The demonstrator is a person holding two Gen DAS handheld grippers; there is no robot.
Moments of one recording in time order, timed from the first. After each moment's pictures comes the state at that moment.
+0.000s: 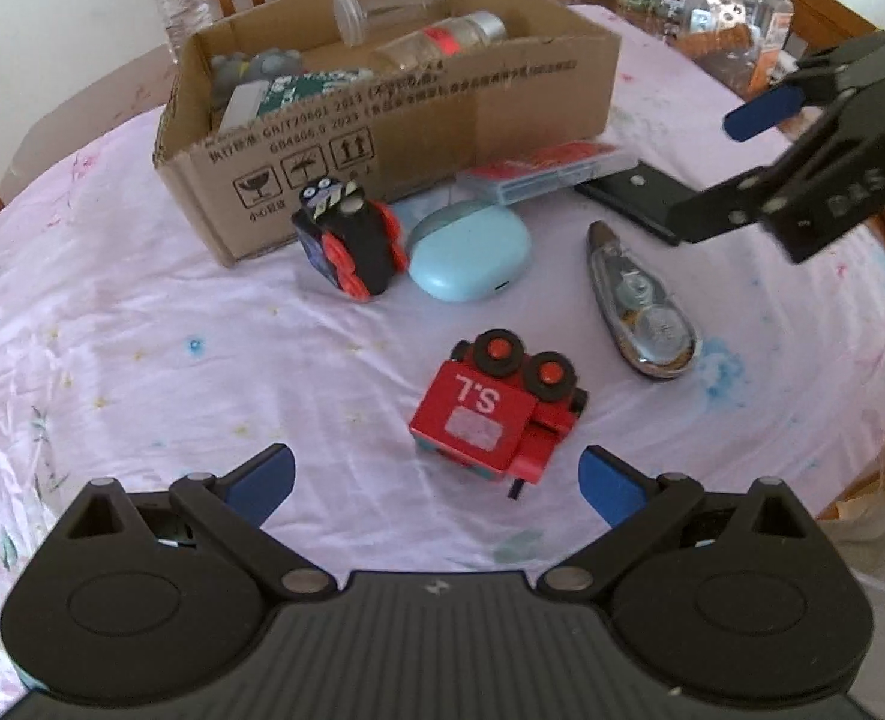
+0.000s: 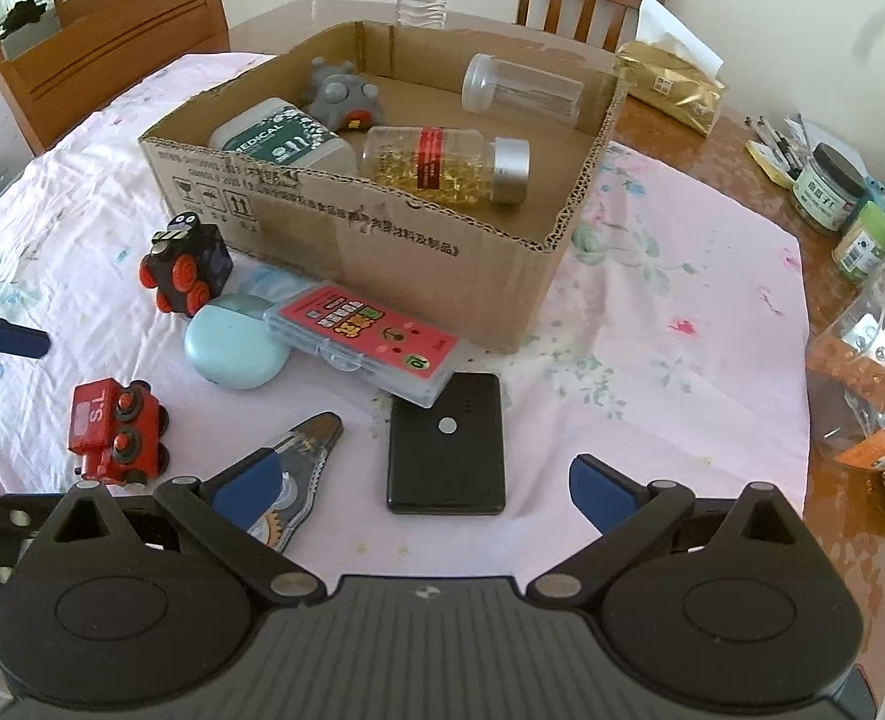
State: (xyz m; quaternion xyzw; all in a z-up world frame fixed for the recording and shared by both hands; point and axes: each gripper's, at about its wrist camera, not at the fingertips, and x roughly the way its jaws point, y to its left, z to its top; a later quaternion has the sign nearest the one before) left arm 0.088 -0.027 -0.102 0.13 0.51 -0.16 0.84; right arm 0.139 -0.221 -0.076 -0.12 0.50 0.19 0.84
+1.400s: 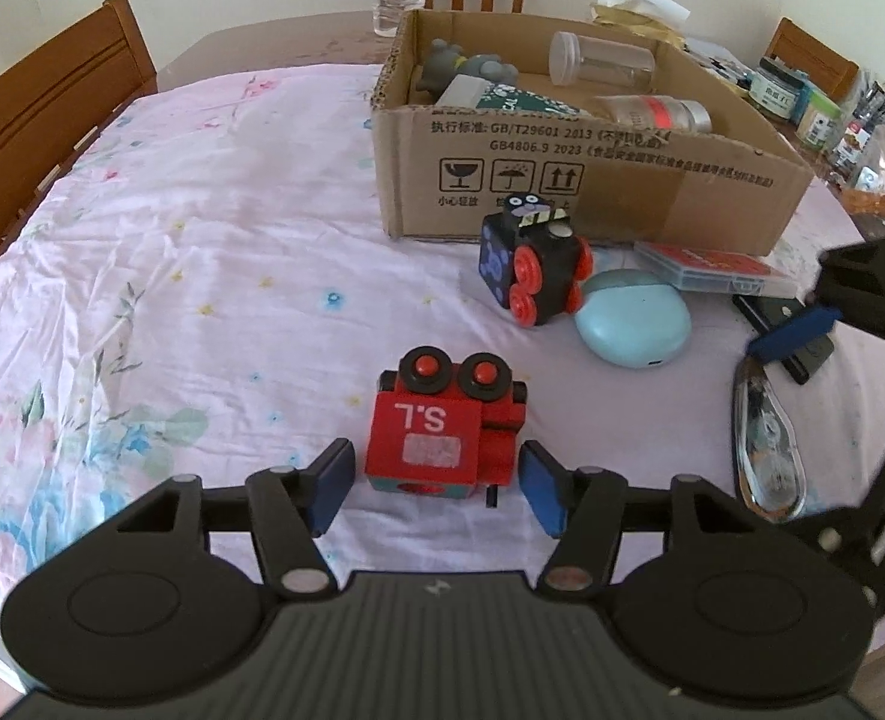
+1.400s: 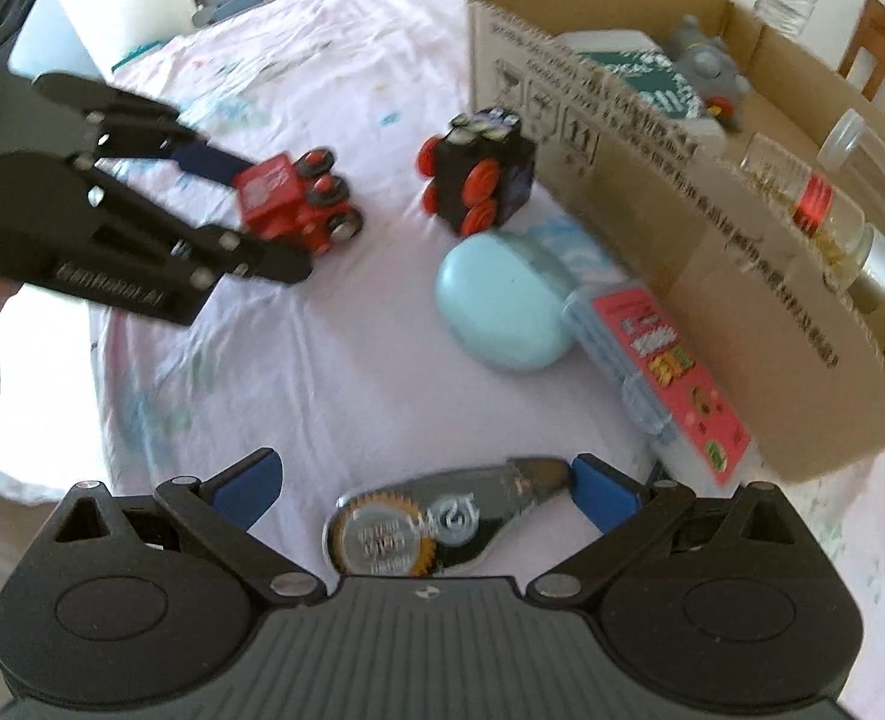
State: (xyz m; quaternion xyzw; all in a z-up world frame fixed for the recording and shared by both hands) left arm 0.093 0.011 -0.108 0.00 0.48 -0.01 0.88; right arm 0.141 -0.153 -0.110 -0.24 0.51 0.44 0.70
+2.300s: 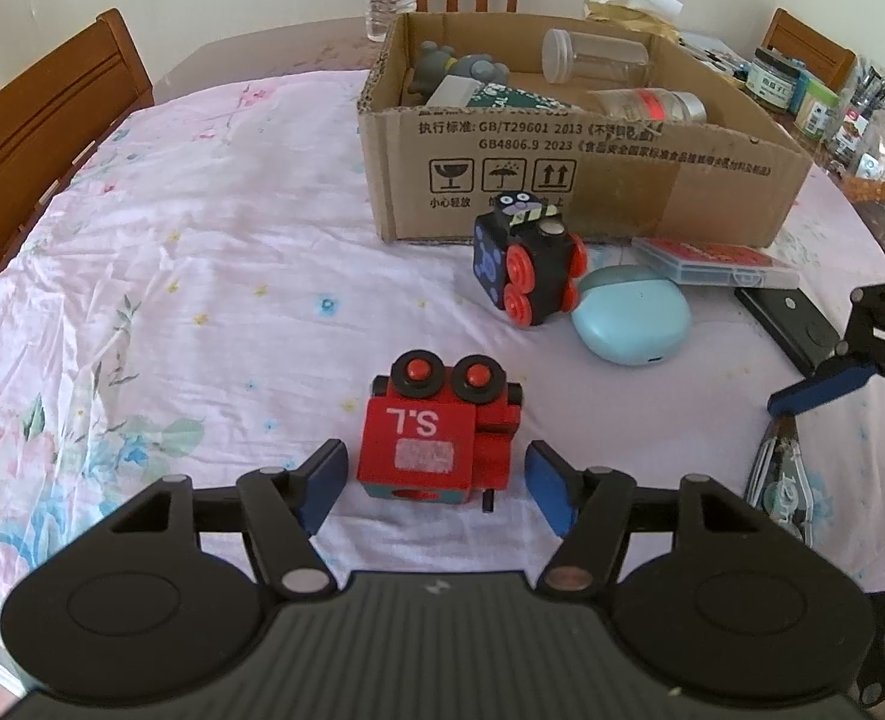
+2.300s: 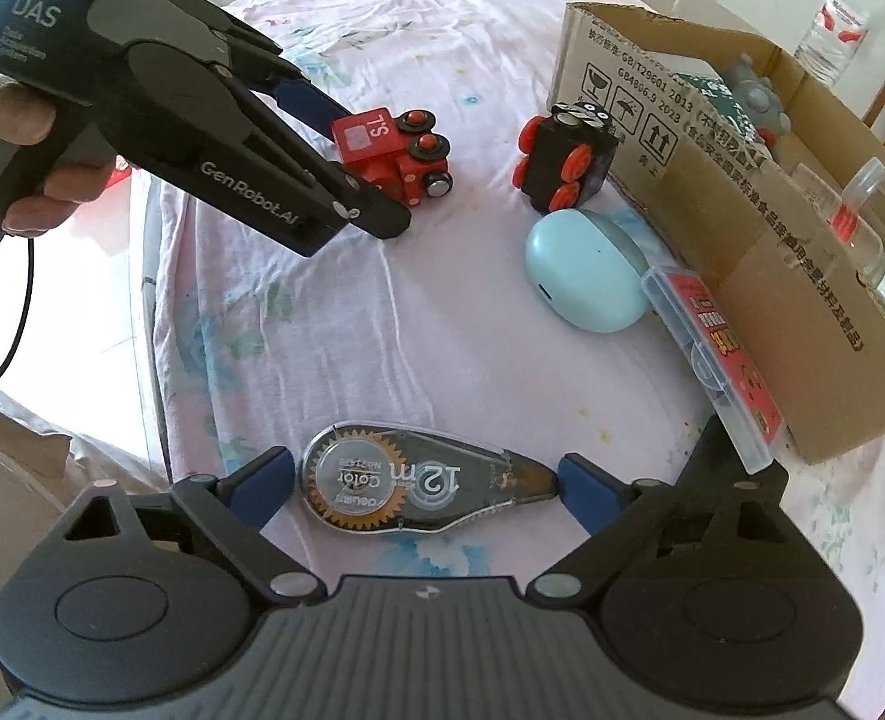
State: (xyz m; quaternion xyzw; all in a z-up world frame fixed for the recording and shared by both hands) left arm 0.093 0.006 -0.110 0.01 0.47 -0.01 0.88; right arm 0.097 -0.153 -0.114 -0.29 0.47 0.46 0.70
